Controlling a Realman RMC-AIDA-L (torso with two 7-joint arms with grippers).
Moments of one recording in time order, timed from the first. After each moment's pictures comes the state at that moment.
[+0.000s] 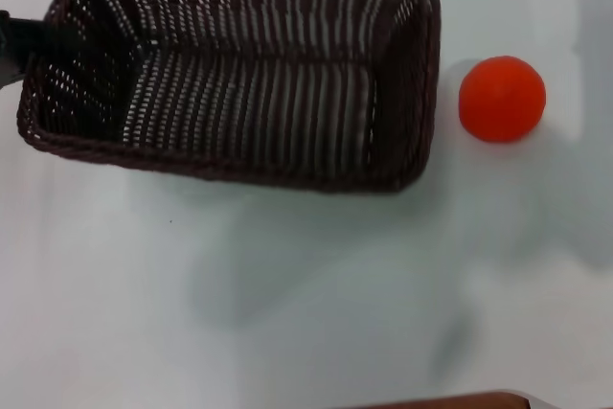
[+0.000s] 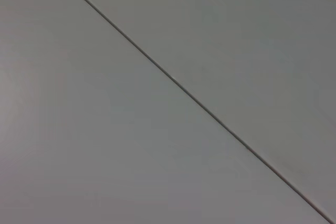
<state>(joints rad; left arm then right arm) -0.46 -2.16 0.51 1.21 2.19 1.64 -2.62 0.62 2.08 -0.13 -0.07 -0.75 -1.13 -2.28</state>
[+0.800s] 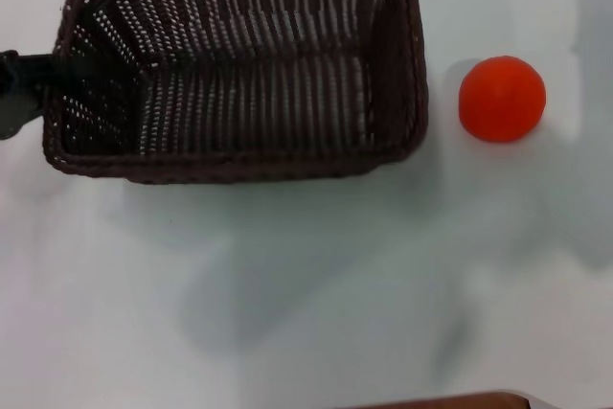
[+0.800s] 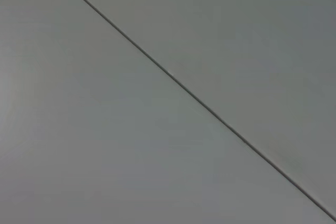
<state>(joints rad) -0.38 -2.17 0.53 1.00 2.09 1.51 -2.55 0.62 2.09 -0.13 -0.07 -0.75 -1.11 -2.27</state>
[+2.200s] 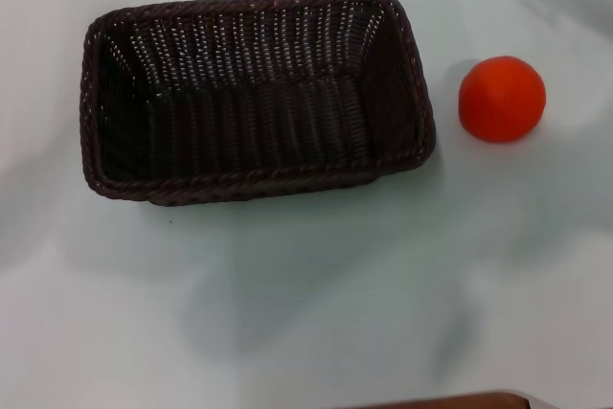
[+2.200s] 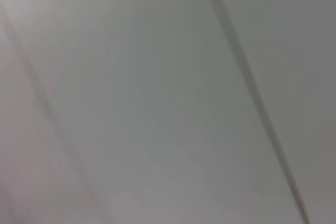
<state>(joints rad) -0.37 -2.16 0.42 0.76 1.52 1.53 -1.48 0.50 1.95 -0.71 -0.82 -1.69 -1.29 -1.34</state>
